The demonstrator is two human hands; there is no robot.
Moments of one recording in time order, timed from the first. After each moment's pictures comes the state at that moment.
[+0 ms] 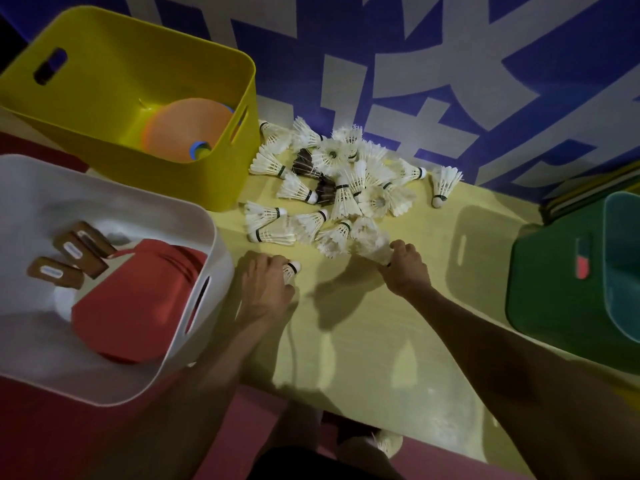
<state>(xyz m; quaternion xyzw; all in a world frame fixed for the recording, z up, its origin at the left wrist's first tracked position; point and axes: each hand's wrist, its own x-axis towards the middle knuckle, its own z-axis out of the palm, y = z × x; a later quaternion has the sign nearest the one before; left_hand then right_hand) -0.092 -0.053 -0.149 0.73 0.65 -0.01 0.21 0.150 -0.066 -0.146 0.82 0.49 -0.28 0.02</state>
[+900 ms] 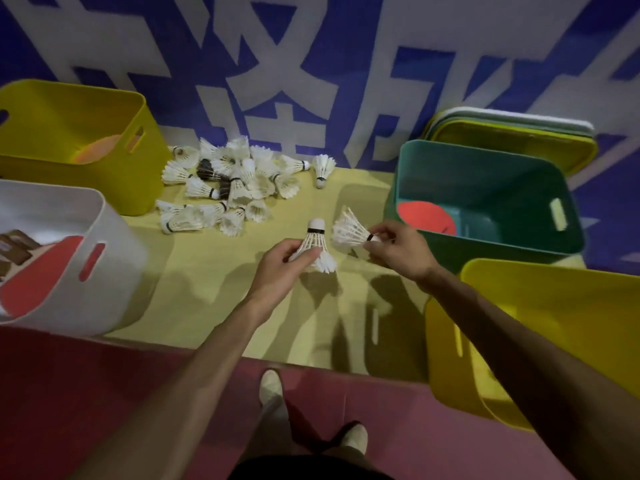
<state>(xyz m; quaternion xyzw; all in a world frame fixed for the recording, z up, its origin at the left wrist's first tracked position) 0.093 -0.225 -0.026 0.56 0.54 0.25 0.58 0.308 -0.261 -0.023 0.76 0.44 -0.36 -0.32</state>
